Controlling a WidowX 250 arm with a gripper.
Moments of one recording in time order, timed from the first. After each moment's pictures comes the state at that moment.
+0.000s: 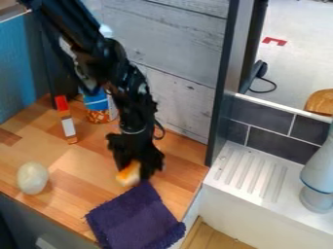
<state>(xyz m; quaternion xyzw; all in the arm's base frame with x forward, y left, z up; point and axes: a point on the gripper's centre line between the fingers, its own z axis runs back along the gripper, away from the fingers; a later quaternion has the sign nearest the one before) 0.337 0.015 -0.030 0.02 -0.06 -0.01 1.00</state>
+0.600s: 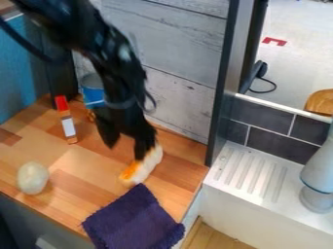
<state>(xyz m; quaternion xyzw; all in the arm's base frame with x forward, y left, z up) 0.316 0.030 0.046 0.04 -0.13 0.01 0.99</state>
